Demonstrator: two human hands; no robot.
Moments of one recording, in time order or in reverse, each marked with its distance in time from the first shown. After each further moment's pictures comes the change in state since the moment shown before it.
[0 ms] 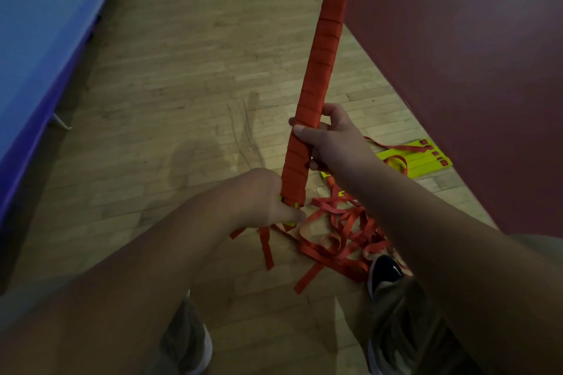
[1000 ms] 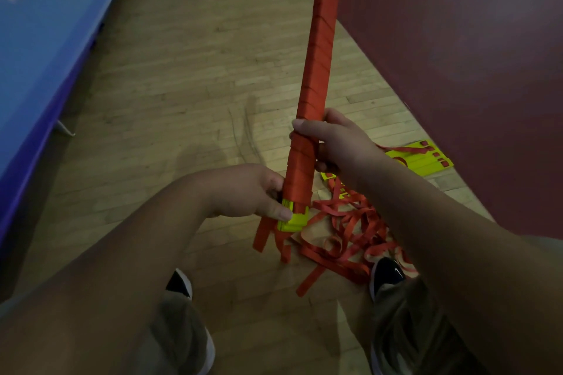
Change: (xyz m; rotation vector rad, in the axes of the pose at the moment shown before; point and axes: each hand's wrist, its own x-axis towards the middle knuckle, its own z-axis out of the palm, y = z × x) left_hand -0.010 -0.017 -0.029 -0.423 -0.256 0.167; right_hand -0.002 -0.014 -0.009 -0.002 -0.067 0.068
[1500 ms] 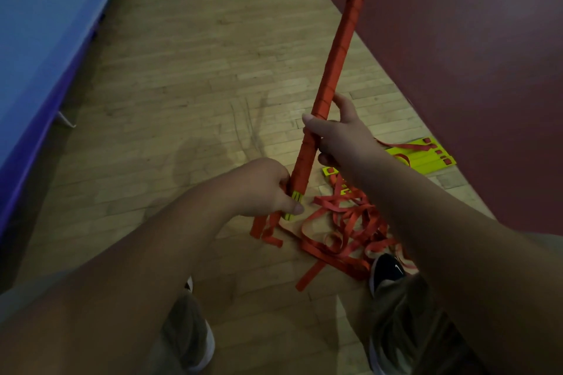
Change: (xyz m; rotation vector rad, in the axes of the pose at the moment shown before) left_hand 0.014 0.013 0.021 0.319 0.267 -0.155; right_hand 0.009 0.011 0.001 -0.017 0.114 -0.025
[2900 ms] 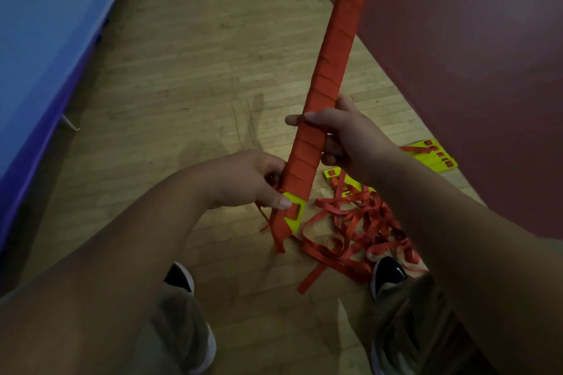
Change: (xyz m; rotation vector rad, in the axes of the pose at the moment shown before) left_hand -0.008 -0.023 -0.024 -0.376 -0.078 0.147; right_hand -0.014 -0.027 -0.008 0.143 -0.258 0.006
